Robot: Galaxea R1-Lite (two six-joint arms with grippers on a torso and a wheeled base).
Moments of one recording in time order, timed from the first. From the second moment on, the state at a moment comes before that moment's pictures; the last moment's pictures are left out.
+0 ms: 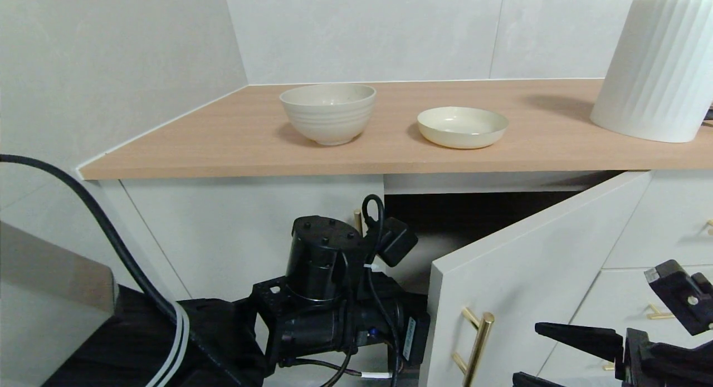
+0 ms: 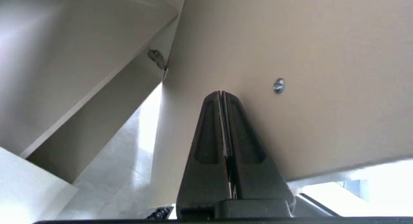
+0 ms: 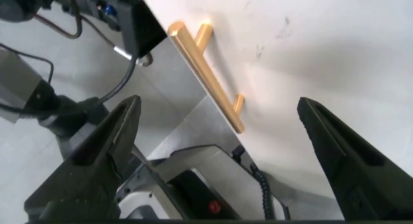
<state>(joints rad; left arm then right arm) -0.85 1.90 -0.79 -0.74 -0.38 -0.24 0.74 1.20 -0.21 -0.75 0.18 0.30</state>
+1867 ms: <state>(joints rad) -0.98 2.05 -0.93 -0.82 -0.32 -0.31 0.63 0.73 -0.34 -0.39 0.16 0.31</state>
